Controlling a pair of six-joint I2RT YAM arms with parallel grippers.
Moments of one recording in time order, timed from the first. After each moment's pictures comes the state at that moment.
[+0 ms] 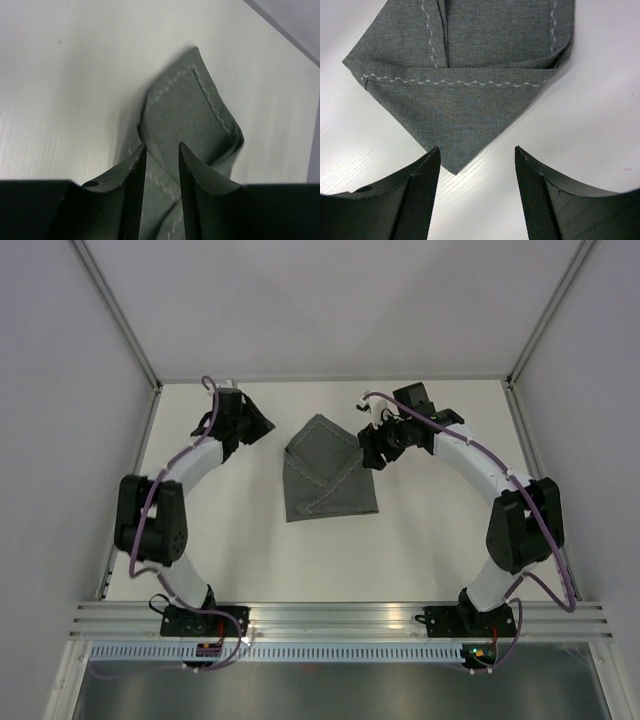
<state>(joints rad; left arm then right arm) -0.19 1.78 1.25 -0.10 0.08 -0.71 0.38 1.72 1.41 -0.62 -0.42 -0.31</state>
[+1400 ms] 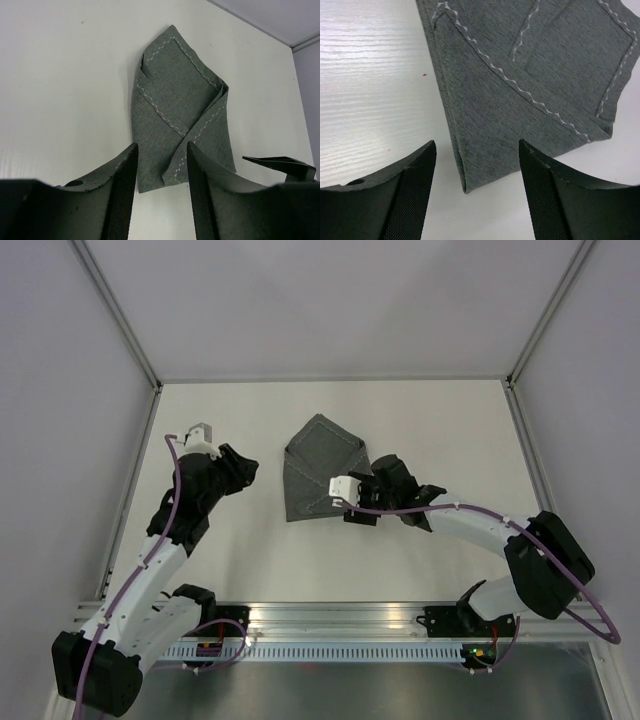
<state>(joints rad) -0.29 0.87 0.68 -0.15 -0.03 -0.59 0.67 1.43 0.78 -0.08 -0.30 -0.78</state>
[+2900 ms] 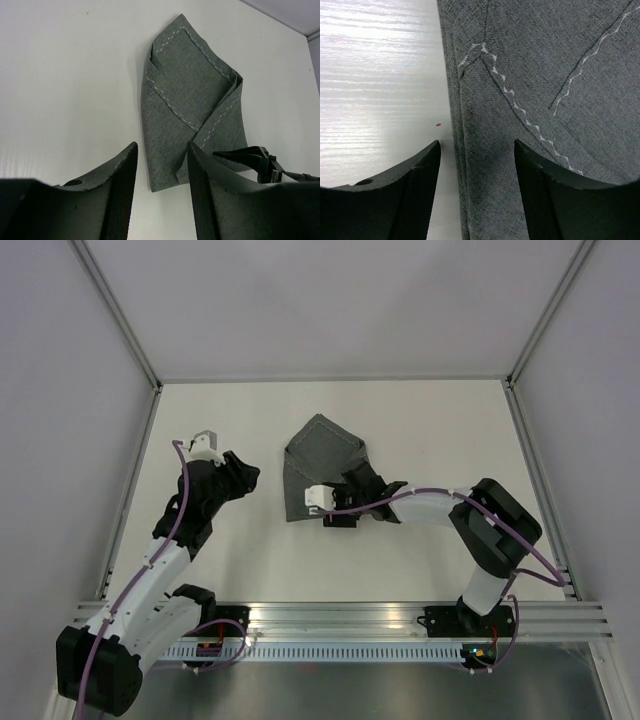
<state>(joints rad) -0.29 0.87 0.58 -0.07 -0.02 -0.55 0.76 1.74 0.89 0.01 -0.32 -0.84</state>
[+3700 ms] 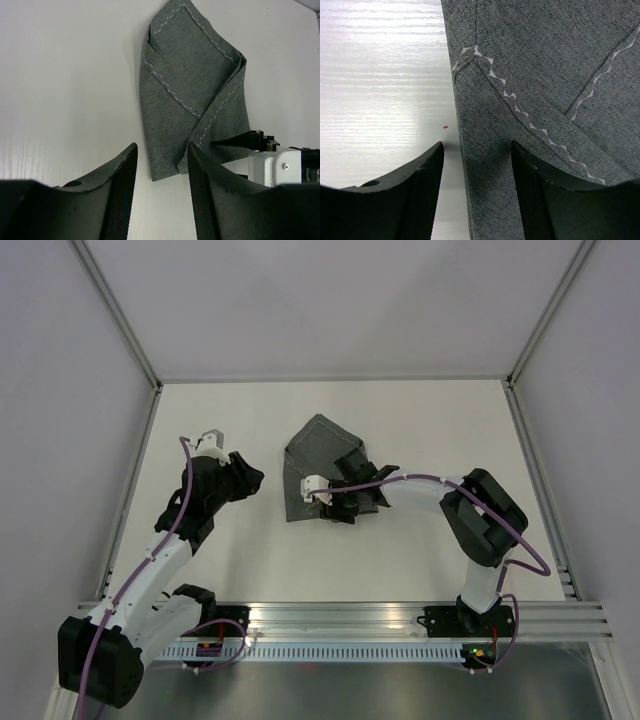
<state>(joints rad) -0.29 0.92 0.61 -0.12 0.03 -0.53 0.73 1.84 1.08 -0.24 -0.39 -0.79</state>
